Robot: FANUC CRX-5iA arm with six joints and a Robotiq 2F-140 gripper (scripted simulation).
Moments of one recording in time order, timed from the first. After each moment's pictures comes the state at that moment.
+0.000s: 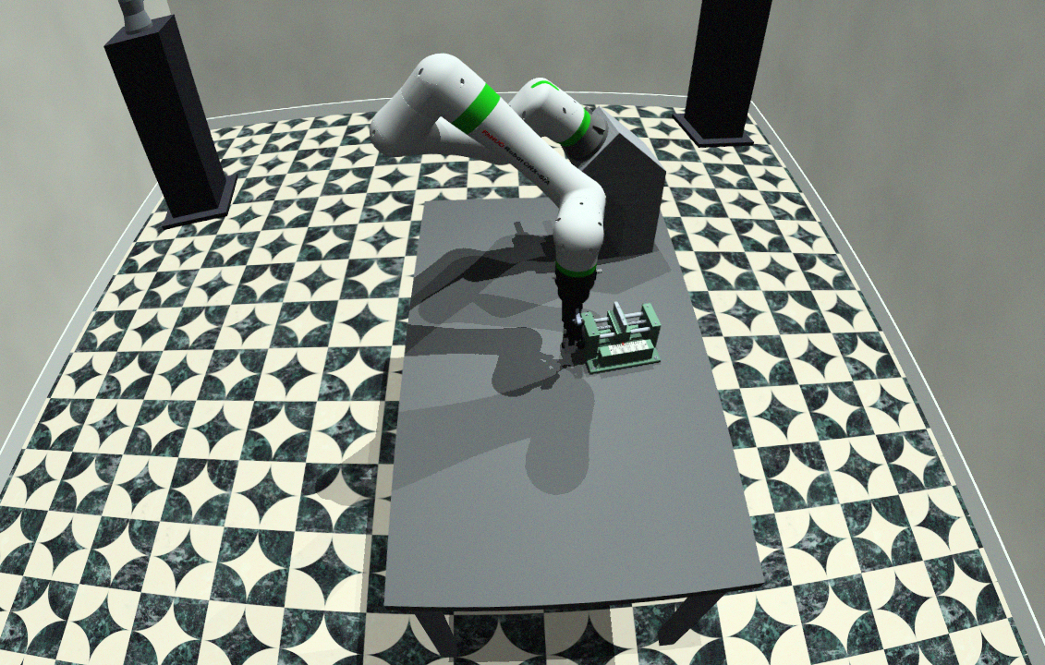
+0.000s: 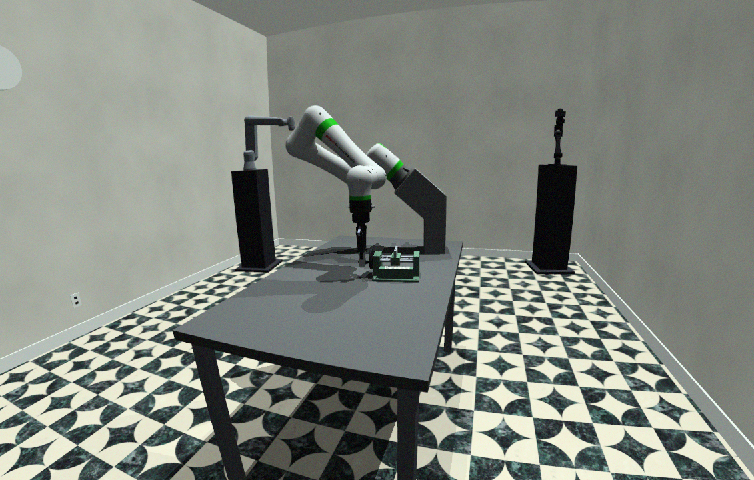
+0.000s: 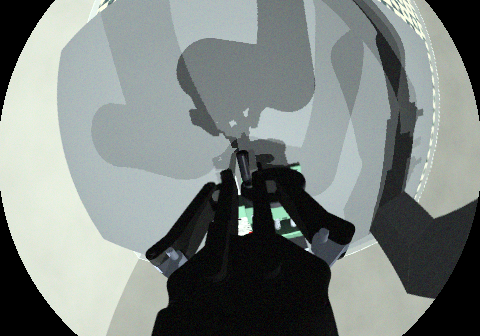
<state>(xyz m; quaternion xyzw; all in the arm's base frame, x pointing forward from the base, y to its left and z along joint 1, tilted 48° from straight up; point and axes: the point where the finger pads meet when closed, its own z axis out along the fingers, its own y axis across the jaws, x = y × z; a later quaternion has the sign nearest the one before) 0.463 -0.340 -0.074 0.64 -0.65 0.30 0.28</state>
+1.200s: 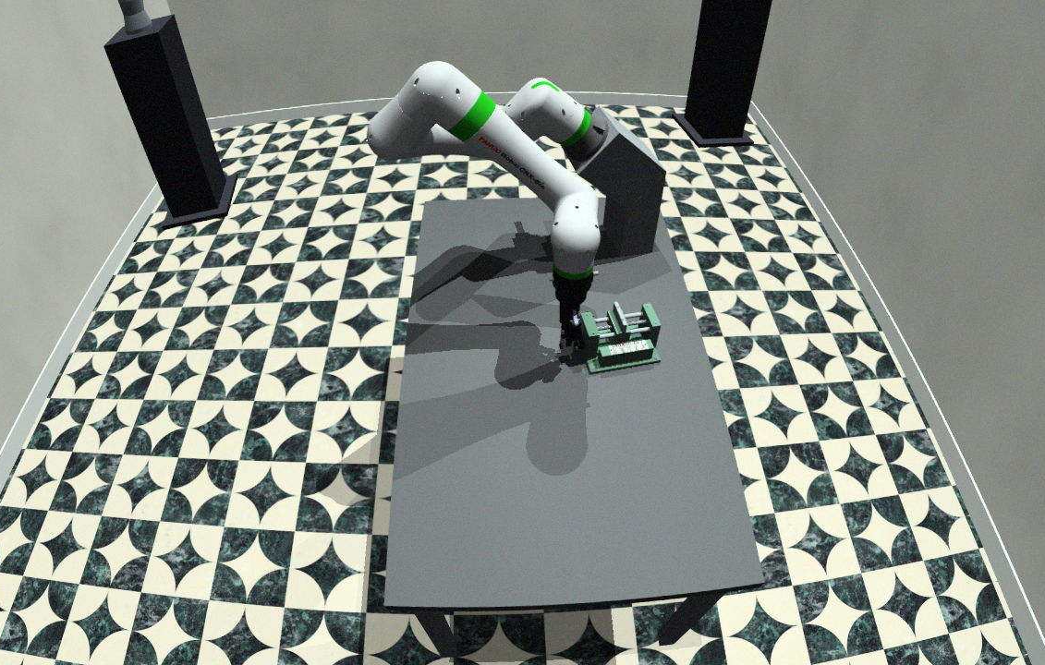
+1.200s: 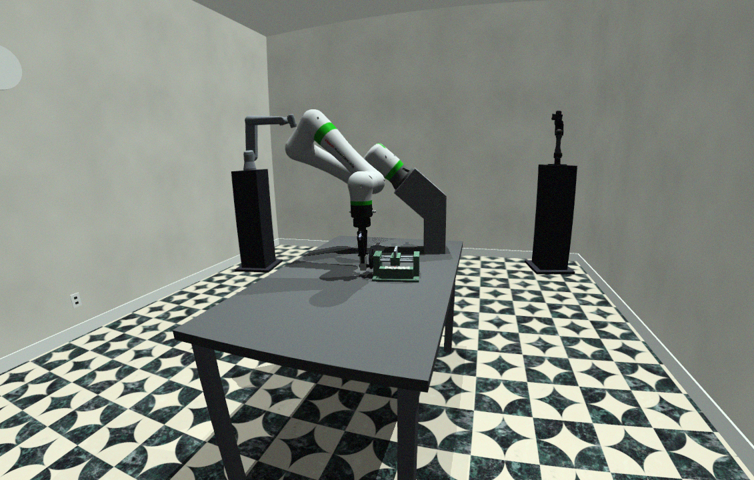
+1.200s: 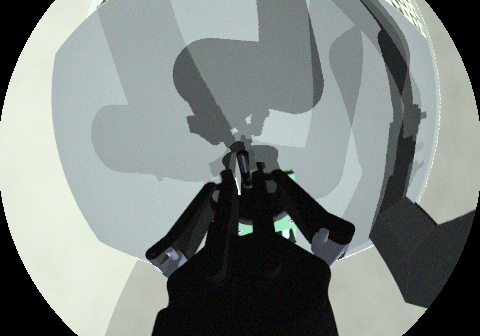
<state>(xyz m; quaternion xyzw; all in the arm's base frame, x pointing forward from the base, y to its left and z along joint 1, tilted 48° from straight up) 0.444 -0.358 -0.090 0.64 -0.65 0.30 0.28</state>
